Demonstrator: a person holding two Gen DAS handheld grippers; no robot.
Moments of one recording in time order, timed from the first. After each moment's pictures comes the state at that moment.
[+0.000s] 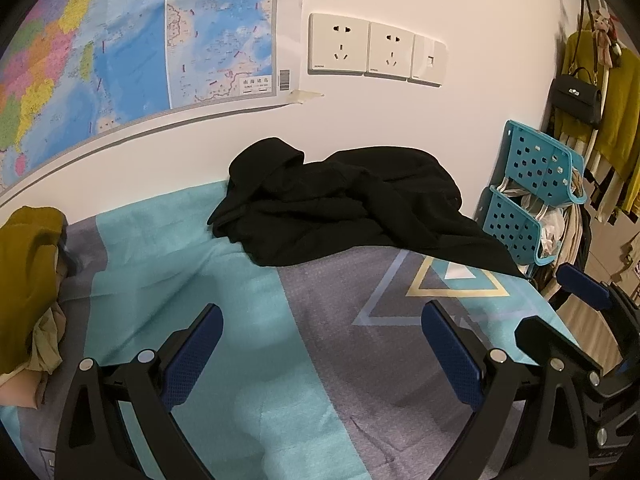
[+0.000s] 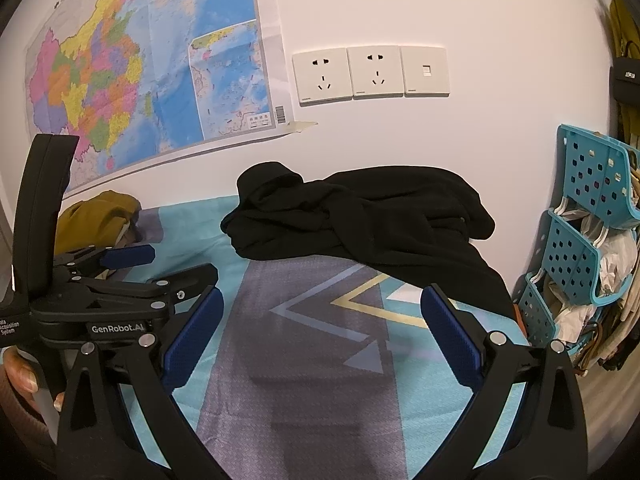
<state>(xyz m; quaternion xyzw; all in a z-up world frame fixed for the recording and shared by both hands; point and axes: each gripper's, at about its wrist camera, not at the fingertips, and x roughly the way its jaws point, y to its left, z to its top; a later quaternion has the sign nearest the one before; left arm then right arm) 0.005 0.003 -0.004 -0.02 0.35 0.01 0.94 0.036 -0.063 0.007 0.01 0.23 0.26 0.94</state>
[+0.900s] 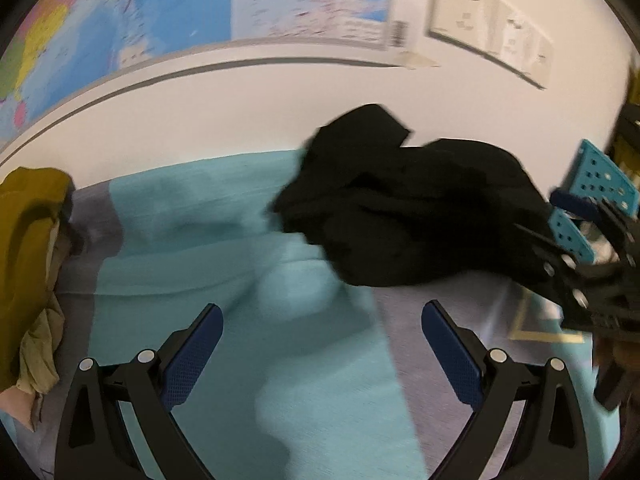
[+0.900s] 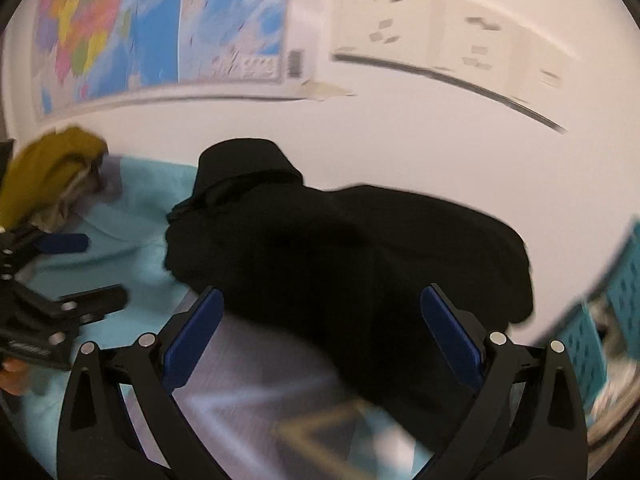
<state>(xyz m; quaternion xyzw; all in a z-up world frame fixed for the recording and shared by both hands) 0.080 0.085 -0.042 -0.07 0.40 0.09 0.91 0.215 0.040 0.001 -0.18 0.28 0.32 0.89</state>
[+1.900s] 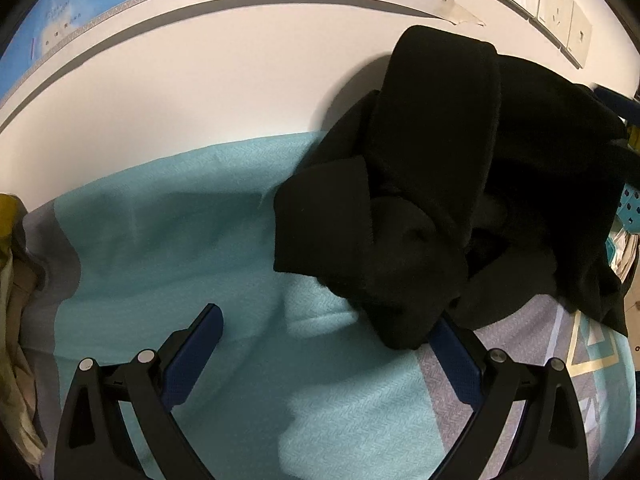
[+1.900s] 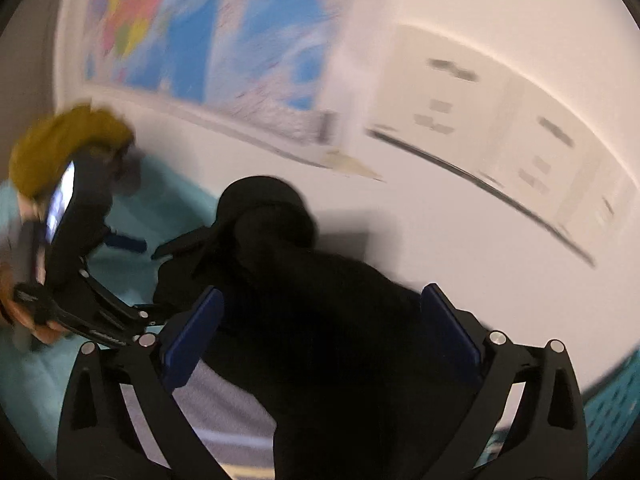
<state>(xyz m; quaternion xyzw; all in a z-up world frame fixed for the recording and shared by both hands) 0.142 0.113 -0.073 -0.06 0.44 0.07 0.89 0.228 0.073 0.042 -0.30 0.21 0.38 0.85</state>
